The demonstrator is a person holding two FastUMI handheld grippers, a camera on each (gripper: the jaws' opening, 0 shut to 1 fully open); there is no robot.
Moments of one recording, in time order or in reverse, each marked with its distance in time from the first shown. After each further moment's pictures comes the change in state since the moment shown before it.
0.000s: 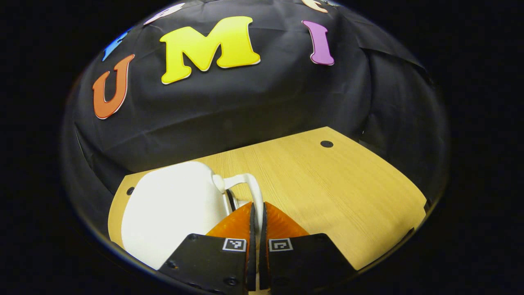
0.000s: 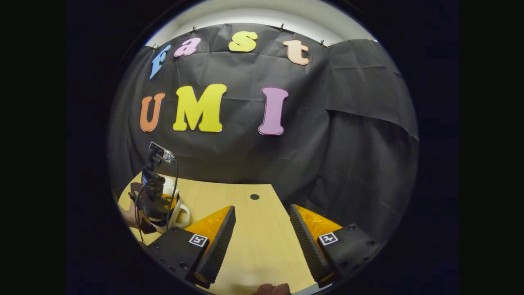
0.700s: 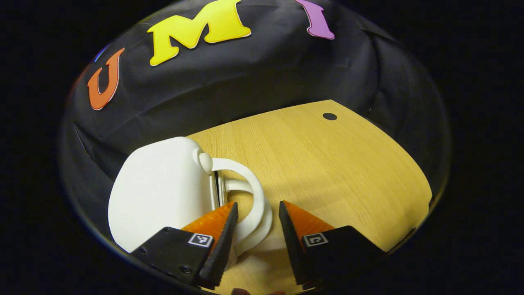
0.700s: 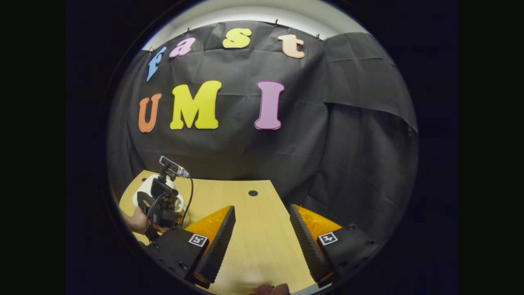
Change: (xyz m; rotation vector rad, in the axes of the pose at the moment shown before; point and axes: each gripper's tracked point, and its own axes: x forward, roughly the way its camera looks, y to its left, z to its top) left arm 0.007 -0.031 -0.032 -0.032 0.153 0.031; right arm 0.018 -0.001 -0.002 0.032 0.029 0.042
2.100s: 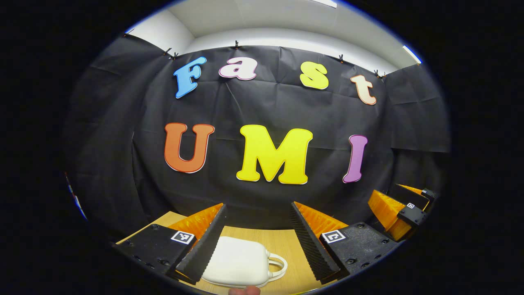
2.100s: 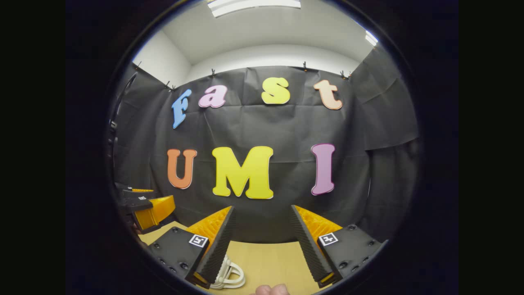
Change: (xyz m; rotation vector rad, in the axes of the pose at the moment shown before) left arm -0.303 0.131 0.184 -0.318 -0.722 0.186; right arm 0.002 0.176 0.185 0.065 -0.391 0.227
